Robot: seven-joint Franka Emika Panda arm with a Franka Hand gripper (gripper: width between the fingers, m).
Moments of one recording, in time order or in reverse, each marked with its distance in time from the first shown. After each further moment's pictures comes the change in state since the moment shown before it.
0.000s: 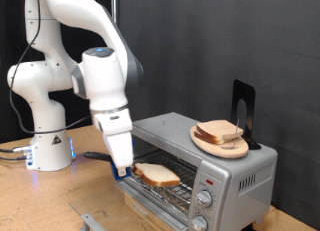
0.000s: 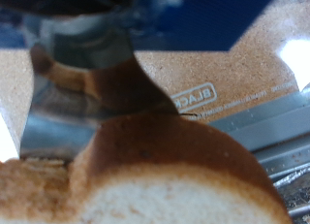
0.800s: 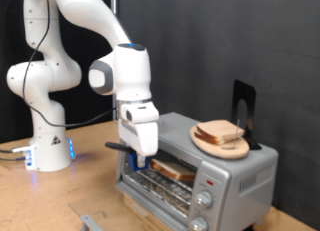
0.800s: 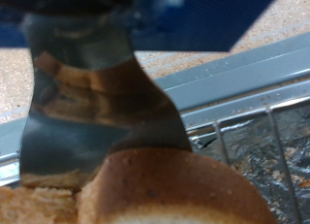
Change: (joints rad) arm 0.028 -0.025 0.071 -0.029 -0.170 0.021 0.164
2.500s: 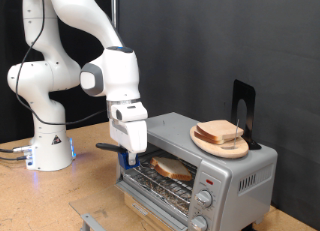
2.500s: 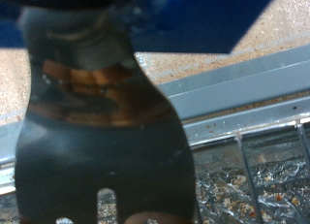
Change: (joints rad) arm -0.023 -0.069 0.015 -0.124 -0.006 0.090 -0.019
